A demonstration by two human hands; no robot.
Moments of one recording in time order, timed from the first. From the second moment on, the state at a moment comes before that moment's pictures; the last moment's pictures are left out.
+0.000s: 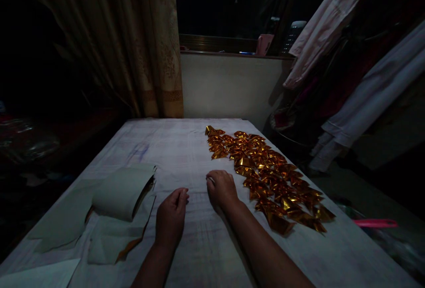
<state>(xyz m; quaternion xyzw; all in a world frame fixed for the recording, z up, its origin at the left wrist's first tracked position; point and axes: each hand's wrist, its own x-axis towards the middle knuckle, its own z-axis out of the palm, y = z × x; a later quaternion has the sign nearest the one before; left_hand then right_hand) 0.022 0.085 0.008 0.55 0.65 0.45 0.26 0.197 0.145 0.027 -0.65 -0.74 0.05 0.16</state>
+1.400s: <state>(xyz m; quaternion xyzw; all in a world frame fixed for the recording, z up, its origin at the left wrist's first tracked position) 0.016 0.085 0.000 0.44 0.66 0.50 0.35 0.261 0.405 0.061 -0.72 -0.70 -0.03 0.01</state>
